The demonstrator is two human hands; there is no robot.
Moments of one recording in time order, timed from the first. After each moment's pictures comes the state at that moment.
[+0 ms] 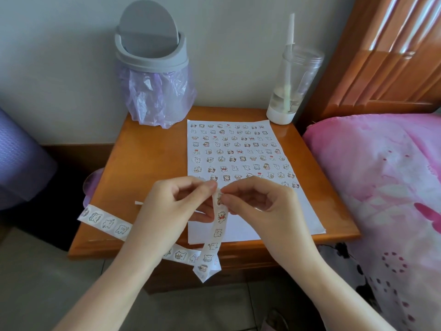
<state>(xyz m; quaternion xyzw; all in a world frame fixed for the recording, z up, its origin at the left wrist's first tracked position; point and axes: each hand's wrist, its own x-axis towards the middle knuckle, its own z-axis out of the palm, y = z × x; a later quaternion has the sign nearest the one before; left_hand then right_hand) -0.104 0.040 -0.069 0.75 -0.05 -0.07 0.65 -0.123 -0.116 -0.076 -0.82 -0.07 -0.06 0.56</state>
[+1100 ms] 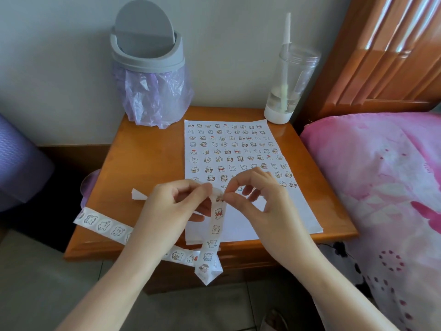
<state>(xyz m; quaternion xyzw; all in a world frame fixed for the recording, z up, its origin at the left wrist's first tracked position) -0.096 0.038 -0.084 0.79 -0.03 -0.07 0.61 -0.118 -0.117 -0.075 -0.88 -0.06 -0.07 0.47</state>
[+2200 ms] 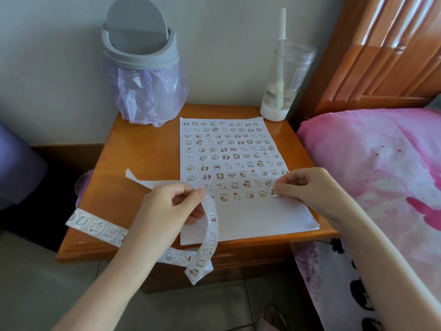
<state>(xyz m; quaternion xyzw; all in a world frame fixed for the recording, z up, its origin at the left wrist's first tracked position) -0.092 0.040 -0.097 0.83 -0.03 -0.06 0.56 -0.083 -0.207 -0.080 -0.88 0.13 0.04 0.46</state>
